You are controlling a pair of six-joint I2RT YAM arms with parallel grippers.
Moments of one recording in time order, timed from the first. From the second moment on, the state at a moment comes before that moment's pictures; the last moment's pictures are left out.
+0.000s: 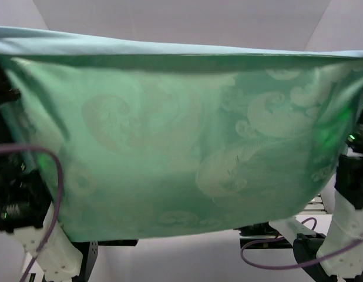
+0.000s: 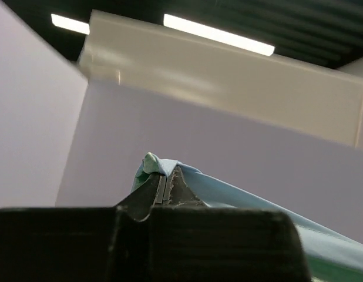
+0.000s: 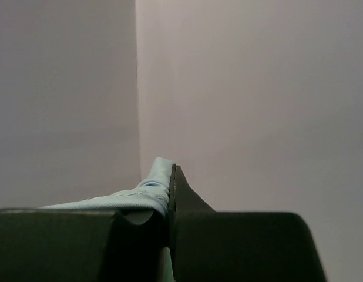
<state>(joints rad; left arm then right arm) 0.18 1.03 2.17 -0.20 -0.07 -0.34 0.06 1.00 1.98 -0.31 0.47 -0.34</state>
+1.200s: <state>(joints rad) 0.20 1.48 1.51 -0.24 -0.19 -0.45 0.04 1.49 1.56 -0.42 0.09 0.03</state>
